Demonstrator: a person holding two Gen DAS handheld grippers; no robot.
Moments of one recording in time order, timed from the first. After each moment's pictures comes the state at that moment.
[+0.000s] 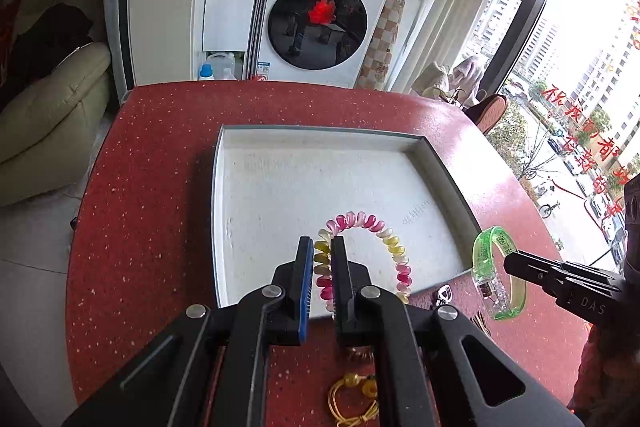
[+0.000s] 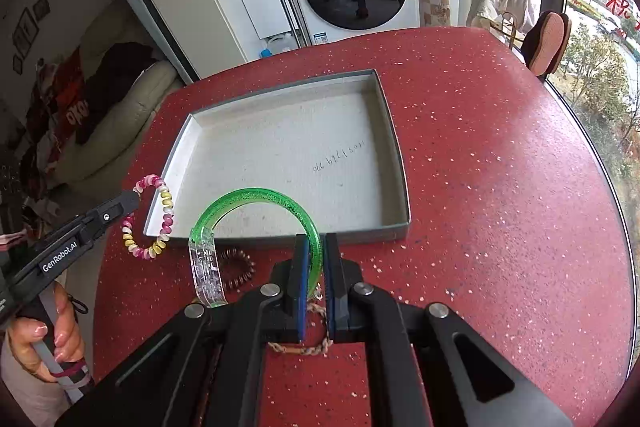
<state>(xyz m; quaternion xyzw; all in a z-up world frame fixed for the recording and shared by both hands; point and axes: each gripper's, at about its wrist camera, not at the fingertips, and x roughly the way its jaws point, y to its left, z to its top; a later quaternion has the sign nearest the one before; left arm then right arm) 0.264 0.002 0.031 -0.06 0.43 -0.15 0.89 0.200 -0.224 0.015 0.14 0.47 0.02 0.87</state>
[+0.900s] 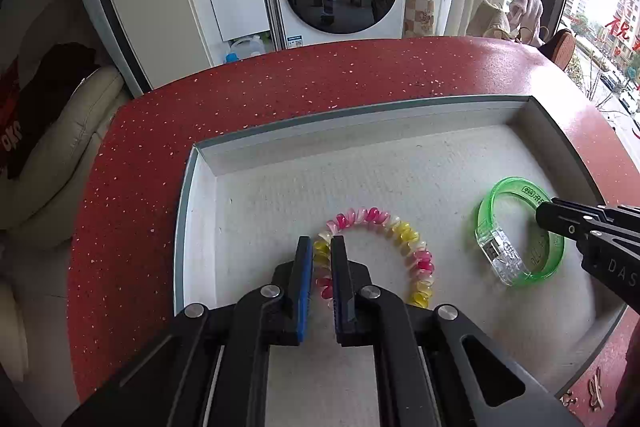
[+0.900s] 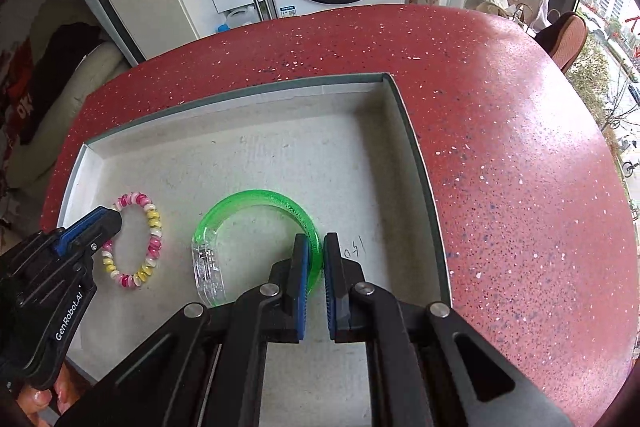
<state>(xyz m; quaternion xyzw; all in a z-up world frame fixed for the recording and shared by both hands) 0.369 -0.050 -0.055 0.07 0.47 -0.07 0.88 0.333 -0.225 -0.055 0.10 0.52 -0.03 0.85</state>
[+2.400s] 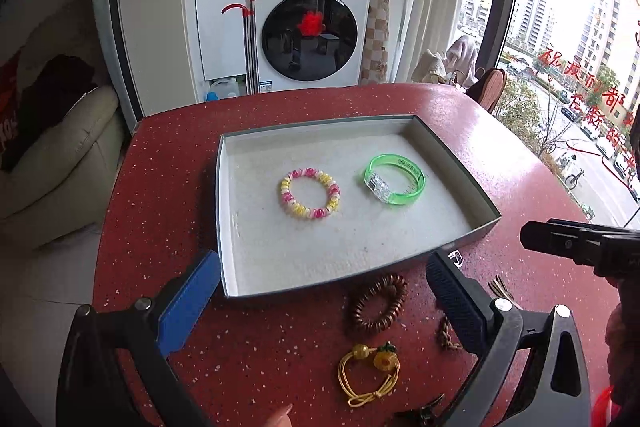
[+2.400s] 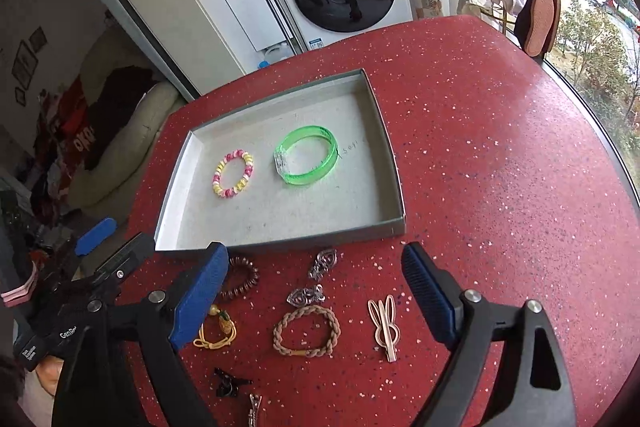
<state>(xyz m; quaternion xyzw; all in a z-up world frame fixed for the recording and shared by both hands) 0.218 -0.018 0.016 0.03 0.39 -0.14 0.91 0.180 -0.238 0.007 0.19 0.45 0.02 0.87</state>
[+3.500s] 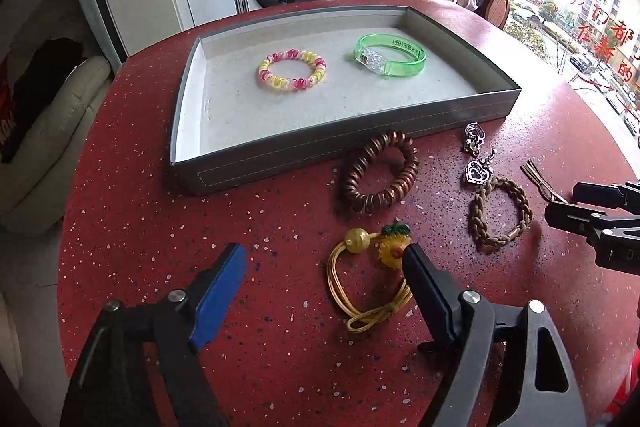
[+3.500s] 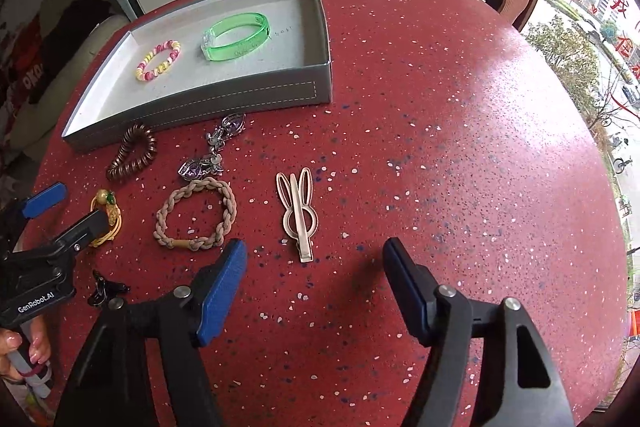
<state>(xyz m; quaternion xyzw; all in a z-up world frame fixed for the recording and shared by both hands) 0.185 -0.036 -0.060 0.09 0.48 -0.13 0.87 0.128 -0.235 -0.069 0.08 0.53 -0.05 0.84</state>
